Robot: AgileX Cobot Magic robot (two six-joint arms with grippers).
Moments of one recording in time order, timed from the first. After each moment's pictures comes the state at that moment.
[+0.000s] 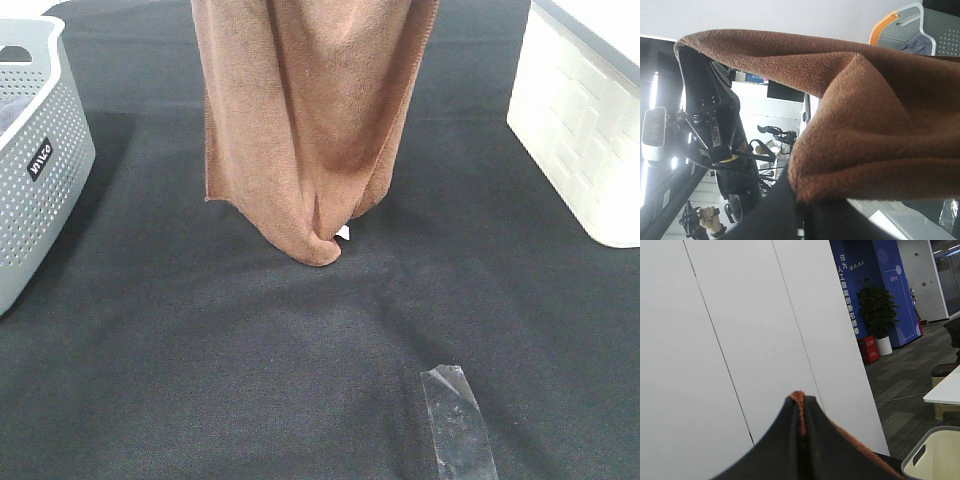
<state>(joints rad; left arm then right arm) -0.32 1.67 -1.89 1.75 -0.39 -1.55 0.03 1.65 -1.80 1.33 1.22 0.12</state>
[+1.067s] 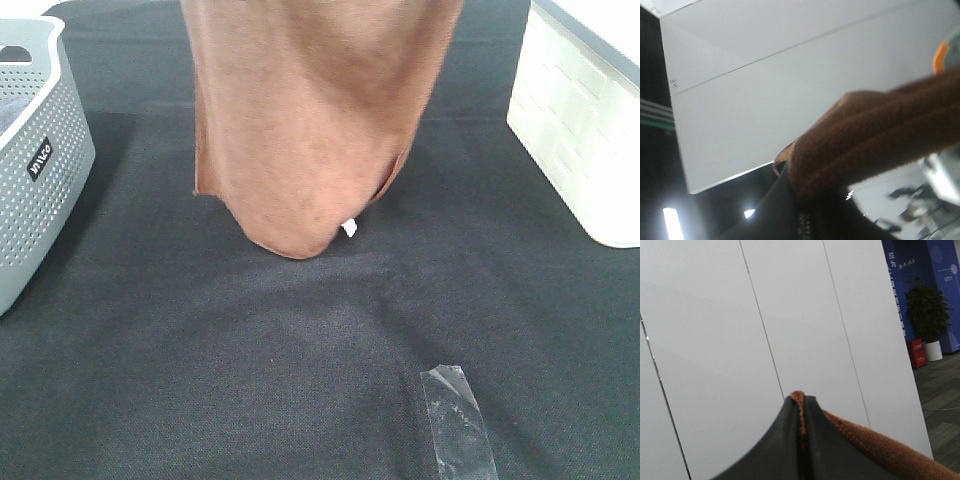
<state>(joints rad) -0.32 1.67 -1.89 1.75 -0.22 -1.55 0.03 1.65 -1.79 1.41 0.88 0.67</state>
